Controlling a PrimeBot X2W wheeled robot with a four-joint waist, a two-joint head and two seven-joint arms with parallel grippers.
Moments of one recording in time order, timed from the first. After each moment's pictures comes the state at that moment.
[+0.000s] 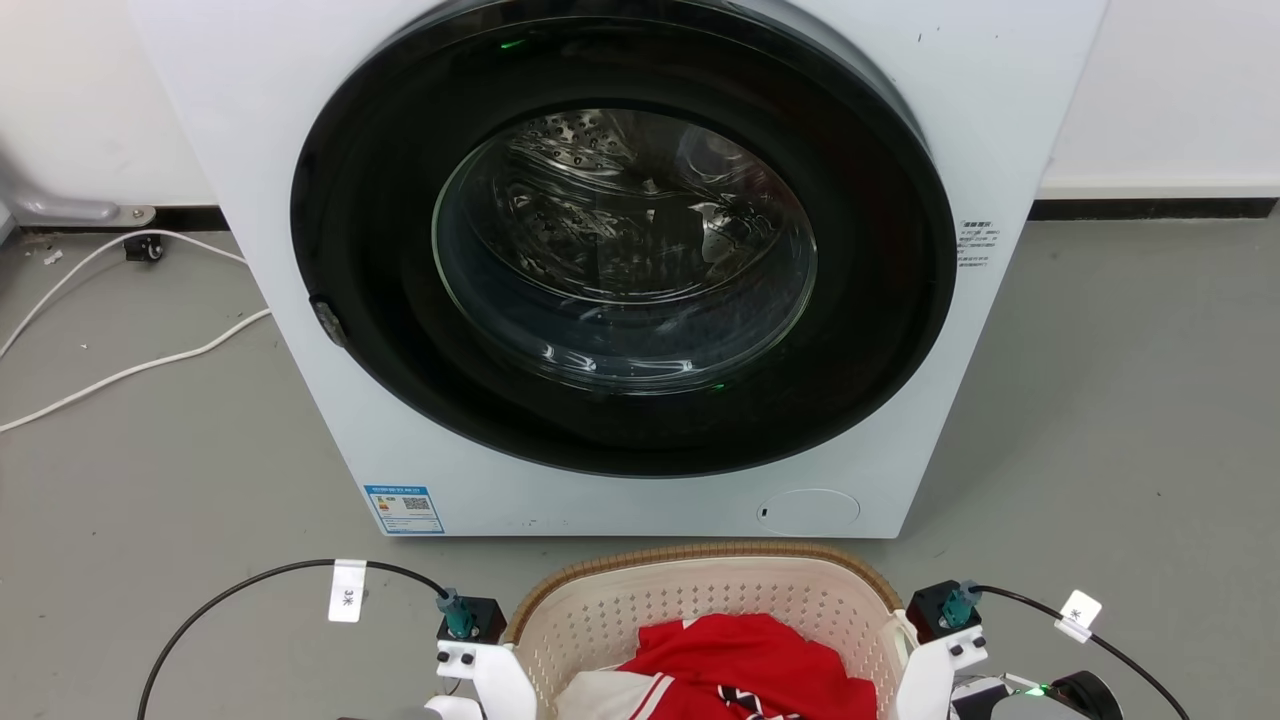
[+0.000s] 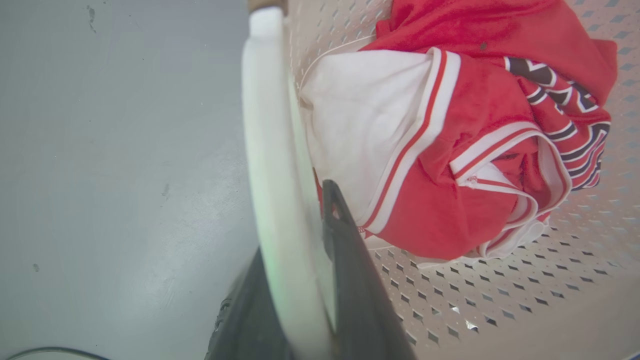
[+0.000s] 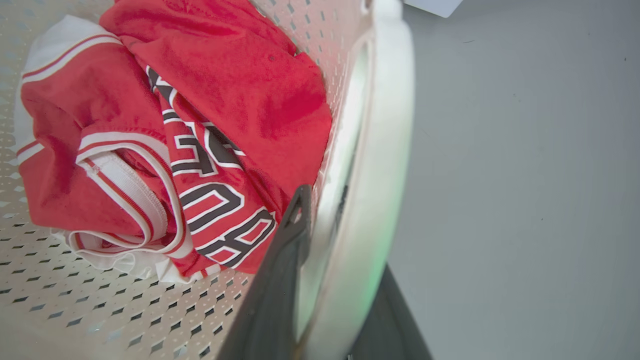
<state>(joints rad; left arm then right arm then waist) -0.54 0.14 -1.12 1.19 -1.14 -0.12 0.25 -0.53 -0.14 1.05 1.24 0.85 0.13 0.15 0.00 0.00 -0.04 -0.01</state>
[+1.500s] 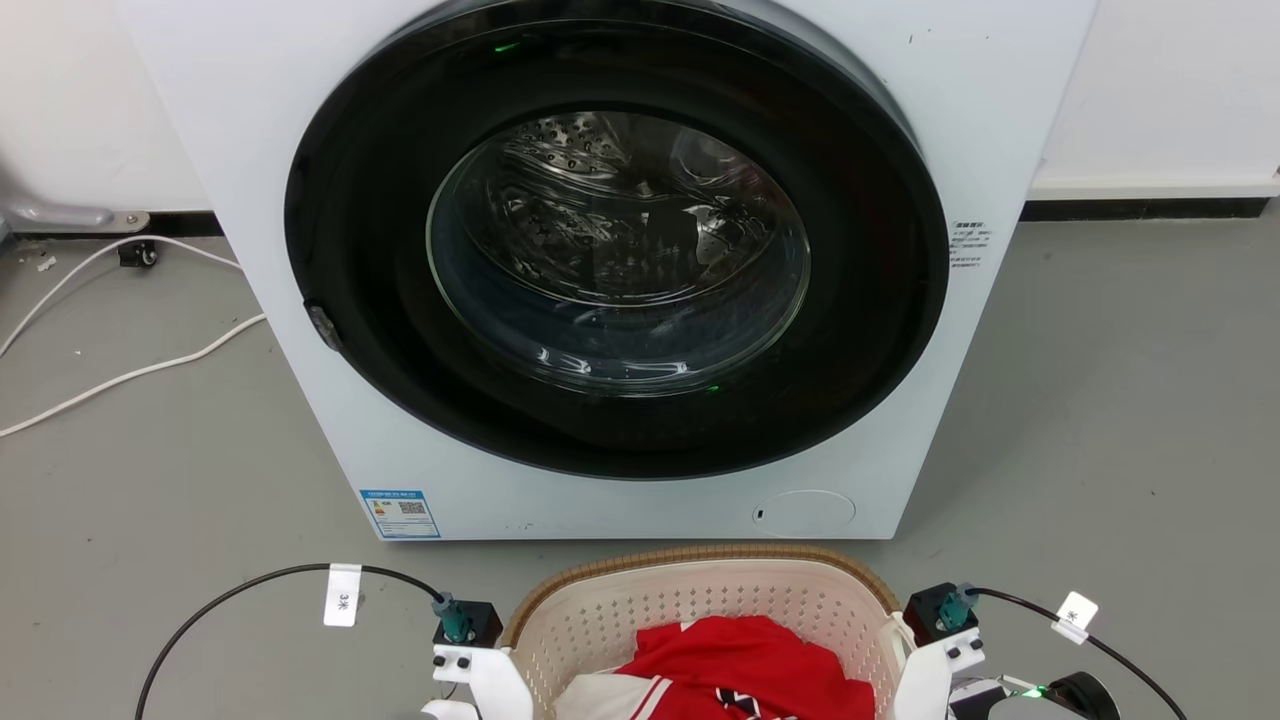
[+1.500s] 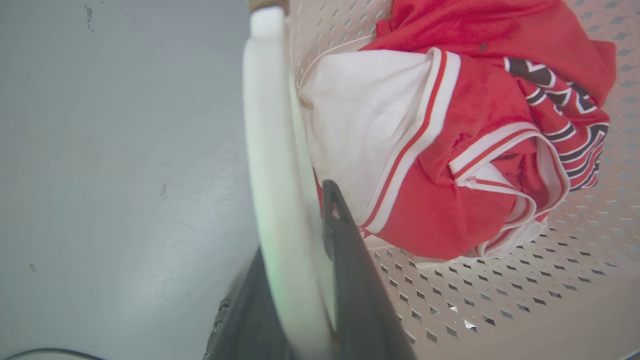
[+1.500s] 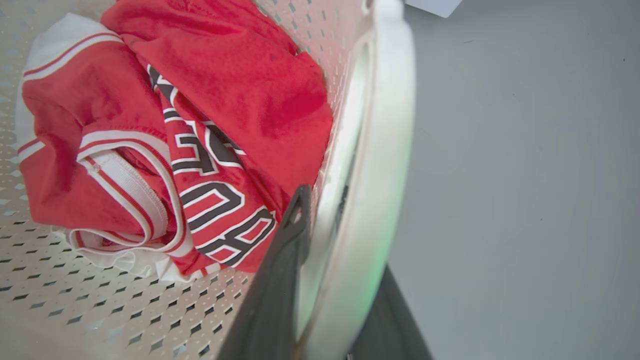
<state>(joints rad) -0.55 0.15 -1.21 1.19 -1.24 -0.12 0.23 -0.55 -0.14 1.18 1.26 0.97 0.13 0.12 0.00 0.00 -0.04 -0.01</state>
